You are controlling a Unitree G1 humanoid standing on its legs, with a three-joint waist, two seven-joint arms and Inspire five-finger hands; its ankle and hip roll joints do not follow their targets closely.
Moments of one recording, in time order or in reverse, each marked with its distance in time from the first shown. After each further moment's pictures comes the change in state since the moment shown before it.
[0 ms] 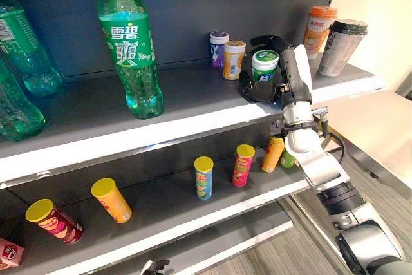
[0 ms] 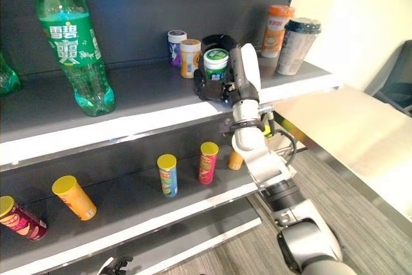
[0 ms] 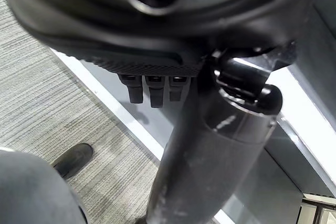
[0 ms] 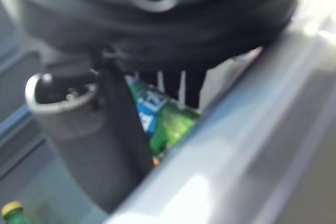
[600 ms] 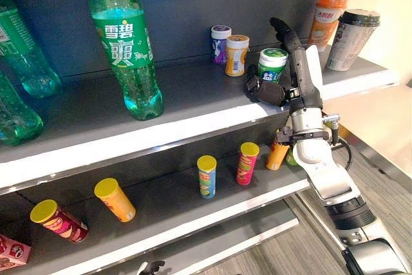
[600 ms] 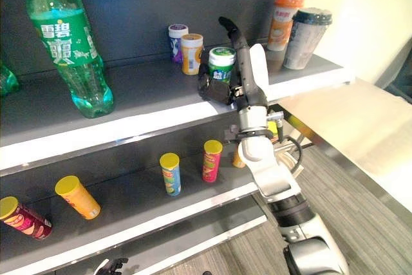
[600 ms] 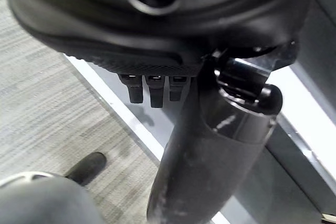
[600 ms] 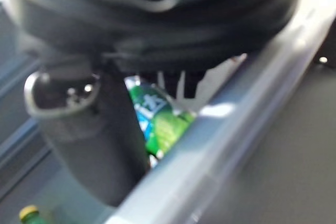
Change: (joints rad) left arm 0.005 0.017 0.043 0.000 0.011 0.017 0.001; right arm 0.133 -0.020 -0.074 -0.198 -0.029 -0.001 0.013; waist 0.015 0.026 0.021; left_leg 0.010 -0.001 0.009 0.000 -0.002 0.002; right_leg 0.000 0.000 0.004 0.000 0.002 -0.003
